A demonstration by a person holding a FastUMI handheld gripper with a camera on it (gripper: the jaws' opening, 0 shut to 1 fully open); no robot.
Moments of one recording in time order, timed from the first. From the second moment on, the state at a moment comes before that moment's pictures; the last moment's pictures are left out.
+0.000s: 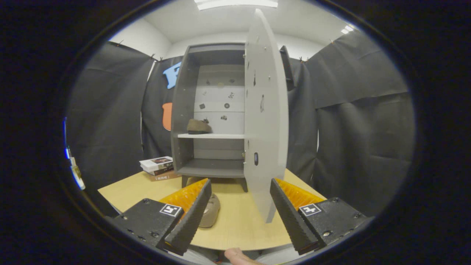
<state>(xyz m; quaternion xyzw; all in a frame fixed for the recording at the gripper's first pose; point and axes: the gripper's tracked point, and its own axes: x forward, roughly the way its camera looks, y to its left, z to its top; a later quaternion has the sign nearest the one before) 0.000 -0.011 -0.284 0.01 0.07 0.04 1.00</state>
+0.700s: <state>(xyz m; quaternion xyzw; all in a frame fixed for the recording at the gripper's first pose) 0.099 0.107 -0.428 0.03 0.14 0.07 0.99</state>
